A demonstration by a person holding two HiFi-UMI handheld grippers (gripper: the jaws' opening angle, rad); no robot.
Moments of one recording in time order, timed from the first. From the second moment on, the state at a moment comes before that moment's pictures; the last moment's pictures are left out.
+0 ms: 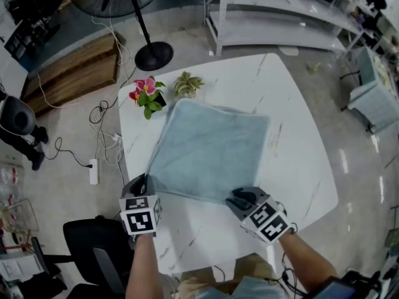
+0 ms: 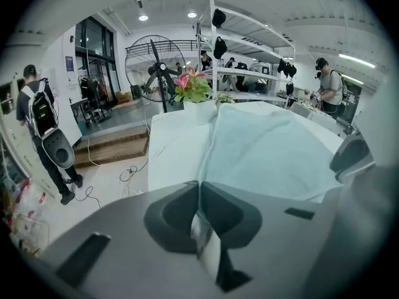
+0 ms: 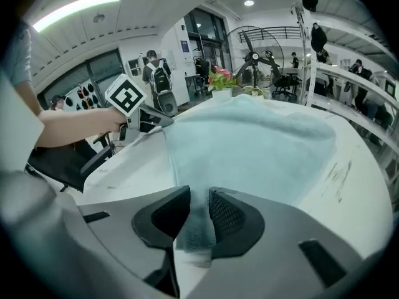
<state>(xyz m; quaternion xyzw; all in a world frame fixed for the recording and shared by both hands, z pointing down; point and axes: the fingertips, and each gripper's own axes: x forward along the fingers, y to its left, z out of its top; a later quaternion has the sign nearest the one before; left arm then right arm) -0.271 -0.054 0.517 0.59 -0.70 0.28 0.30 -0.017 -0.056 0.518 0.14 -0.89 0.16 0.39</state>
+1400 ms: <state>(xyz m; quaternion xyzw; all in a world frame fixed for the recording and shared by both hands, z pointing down) -0.187 0.071 0.523 0.58 -0.69 0.28 0.34 0.008 -0.015 0.436 0.06 -0.92 0.14 0.36</state>
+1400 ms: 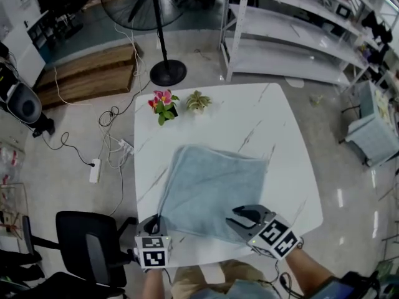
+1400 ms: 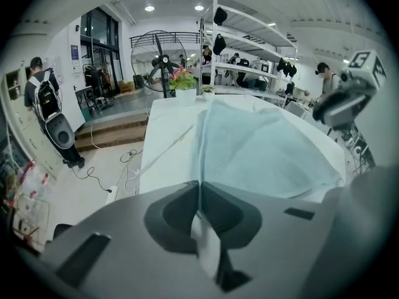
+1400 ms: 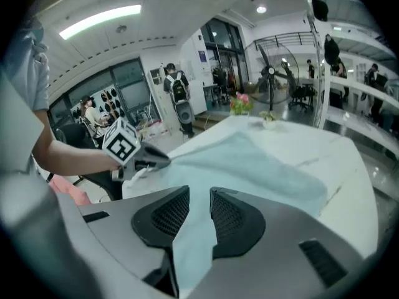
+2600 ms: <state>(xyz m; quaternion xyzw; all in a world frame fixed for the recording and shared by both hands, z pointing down) -0.180 0.068 0.518 0.60 -0.67 0.22 0.37 -0.190 -0.179 0.466 -0.11 -0.92 -0.09 0.36</state>
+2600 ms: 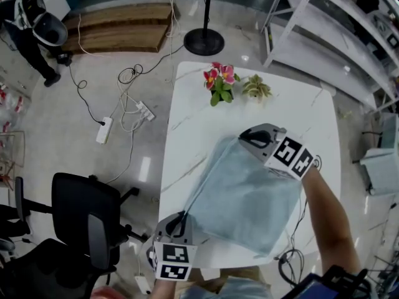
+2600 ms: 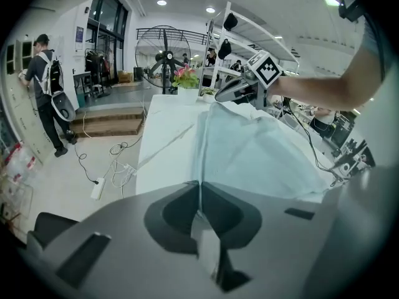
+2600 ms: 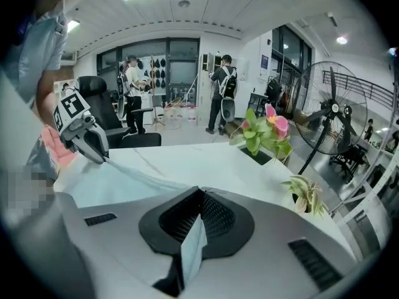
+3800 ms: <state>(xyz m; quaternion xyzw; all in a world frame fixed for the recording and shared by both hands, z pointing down) -0.183 0.074 0.517 0.59 -0.67 0.22 0.38 -0.228 -0.184 0.512 -0.12 -0.91 -0.13 0.37</state>
